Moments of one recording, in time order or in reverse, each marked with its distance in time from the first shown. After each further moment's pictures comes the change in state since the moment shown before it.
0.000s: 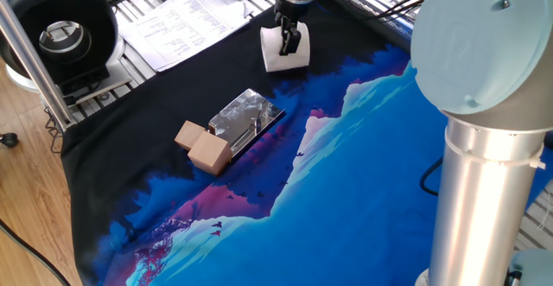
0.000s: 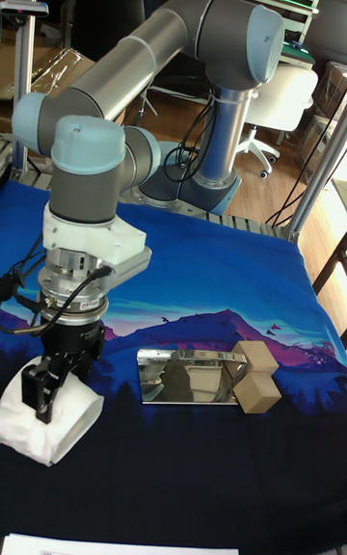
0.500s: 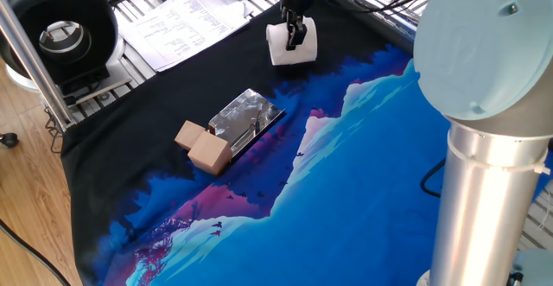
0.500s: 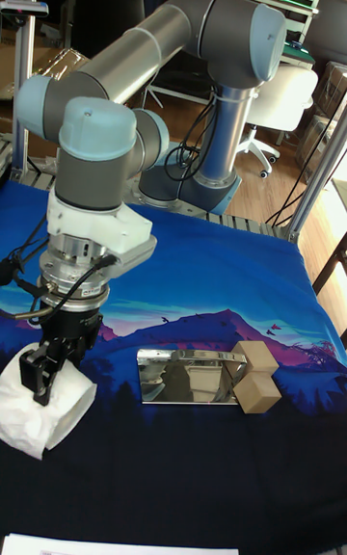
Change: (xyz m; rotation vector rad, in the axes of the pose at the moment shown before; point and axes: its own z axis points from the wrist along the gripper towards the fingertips) arm 0.014 0.007 -0.025 -0.030 0.083 -0.027
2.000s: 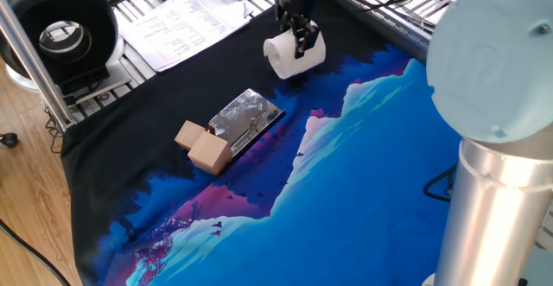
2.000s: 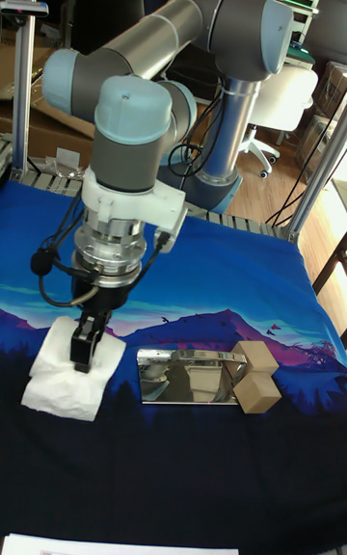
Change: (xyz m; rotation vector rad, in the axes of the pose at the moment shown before) arm -0.014 0.062 -0.025 -0.099 0.011 -0.316
